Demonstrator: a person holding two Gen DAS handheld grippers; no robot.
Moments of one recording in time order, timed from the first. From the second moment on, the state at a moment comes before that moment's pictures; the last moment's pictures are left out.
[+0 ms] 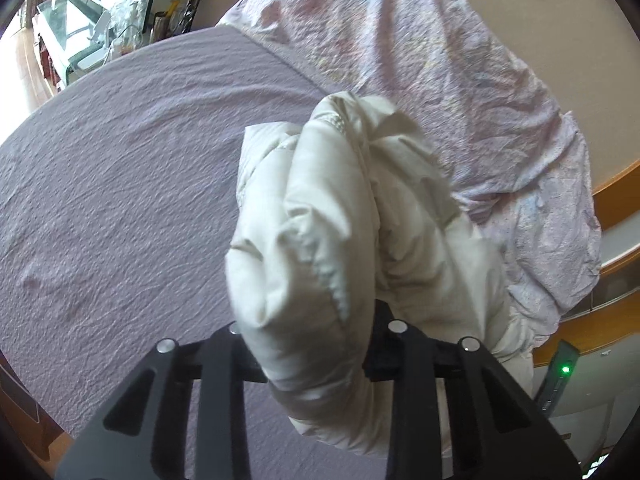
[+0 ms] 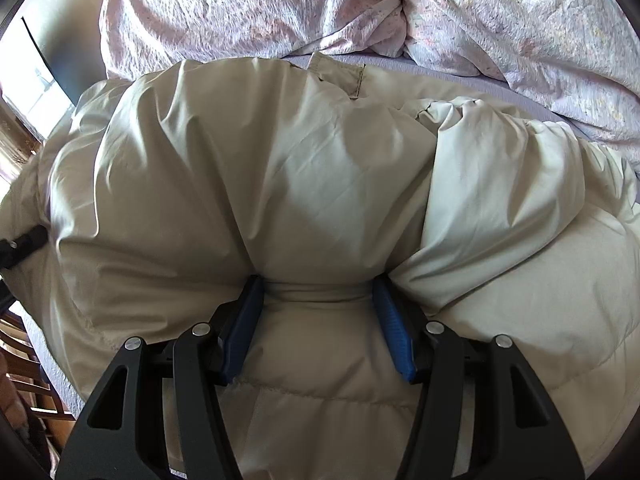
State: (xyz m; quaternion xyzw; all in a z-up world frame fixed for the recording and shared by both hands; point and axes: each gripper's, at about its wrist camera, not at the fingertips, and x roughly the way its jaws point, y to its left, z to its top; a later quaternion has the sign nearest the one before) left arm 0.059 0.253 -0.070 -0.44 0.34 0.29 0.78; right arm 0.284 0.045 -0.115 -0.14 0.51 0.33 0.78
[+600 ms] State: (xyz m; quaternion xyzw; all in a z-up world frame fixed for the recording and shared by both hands) left arm 0.130 0.140 0.033 -0.32 0.30 0.14 0.89; right arm 0.287 0.030 -0.113 -0.11 0.51 0.35 0.78
